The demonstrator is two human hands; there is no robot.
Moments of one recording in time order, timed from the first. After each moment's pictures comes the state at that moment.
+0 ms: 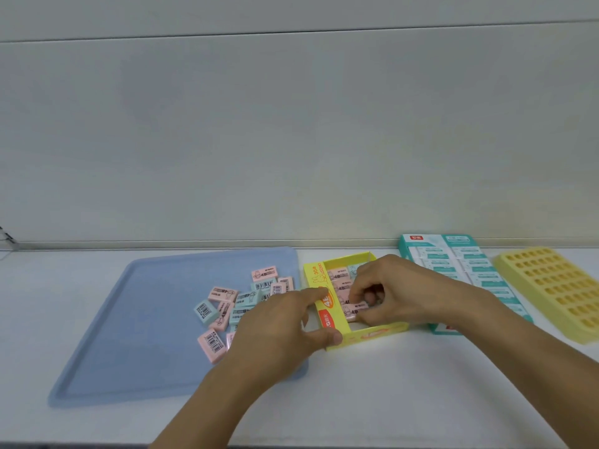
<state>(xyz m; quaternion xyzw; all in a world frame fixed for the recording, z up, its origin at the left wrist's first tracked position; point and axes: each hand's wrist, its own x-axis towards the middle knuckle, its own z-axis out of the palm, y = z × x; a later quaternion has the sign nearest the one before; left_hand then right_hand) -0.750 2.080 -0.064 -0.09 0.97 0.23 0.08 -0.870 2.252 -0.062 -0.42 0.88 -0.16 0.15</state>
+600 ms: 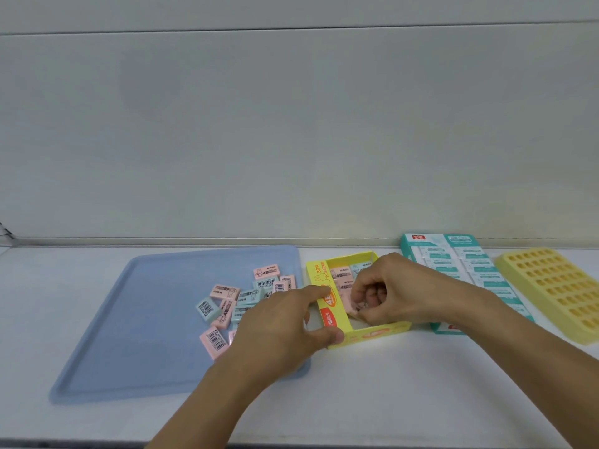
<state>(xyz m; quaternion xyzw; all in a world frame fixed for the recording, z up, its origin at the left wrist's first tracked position) -0.752 2.075 -0.070 -0.07 0.97 0.23 0.07 -0.869 2.251 -0.062 -0.38 0.87 -0.22 0.20</state>
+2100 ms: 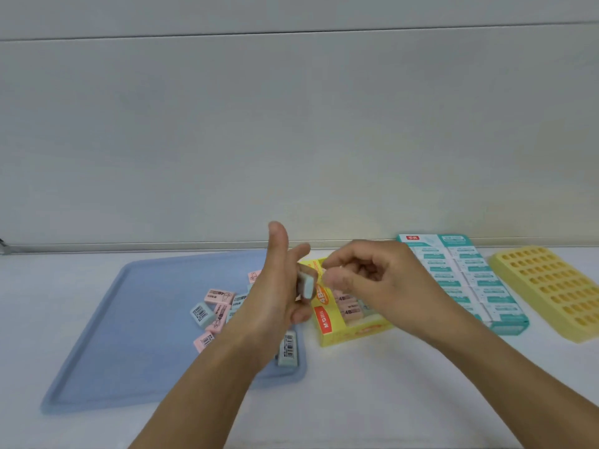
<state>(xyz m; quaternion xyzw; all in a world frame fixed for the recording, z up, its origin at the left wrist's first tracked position) -0.766 2.085 -0.046 -0.17 0.62 0.77 0.05 -0.824 2.233 -0.038 -0.30 0.77 -0.55 0.10</state>
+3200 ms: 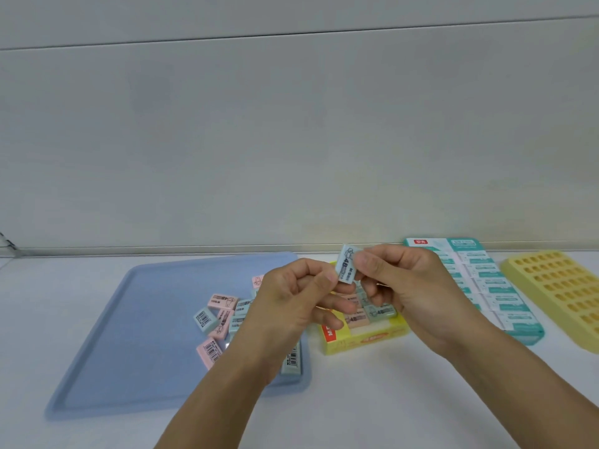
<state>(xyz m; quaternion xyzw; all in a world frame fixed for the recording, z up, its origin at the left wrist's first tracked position) -0.766 2.086 -0.055 -0.08 0.64 0.76 -0.03 -0.836 2.240 -0.050 -0.14 0.64 -0.73 0.19</state>
